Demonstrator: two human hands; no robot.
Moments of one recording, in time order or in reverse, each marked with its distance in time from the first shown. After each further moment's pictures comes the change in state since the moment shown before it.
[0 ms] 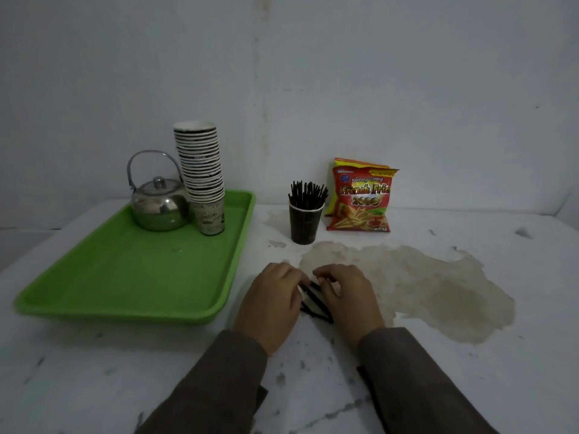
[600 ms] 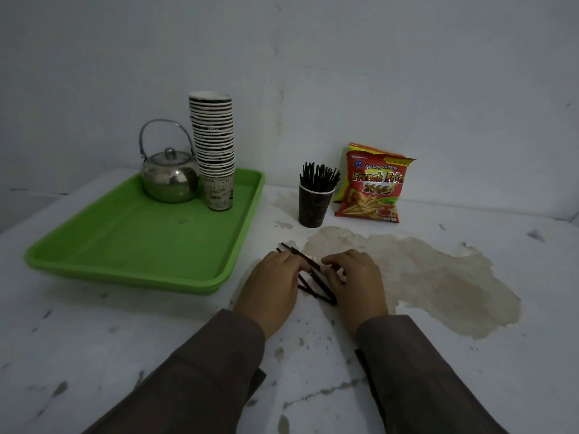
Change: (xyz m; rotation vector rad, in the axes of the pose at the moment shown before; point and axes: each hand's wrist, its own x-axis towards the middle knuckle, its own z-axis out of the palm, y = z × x) left_hand -0.012 -0.007 0.012 -0.007 -0.007 -0.095; right_hand -0.004 0.007 0.004 -0.155 0.014 -0.035
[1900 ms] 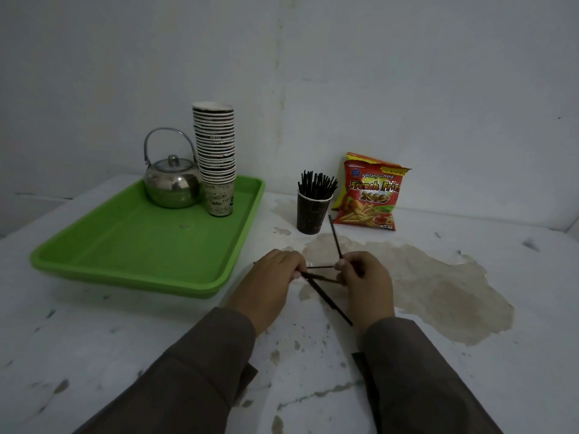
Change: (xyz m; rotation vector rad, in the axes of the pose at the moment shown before) left_hand 0.009 0.001 -0.011 -0.068 -0.012 0.085; right_hand 0.001 -0.002 -0.016 0.550 0.082 0.393
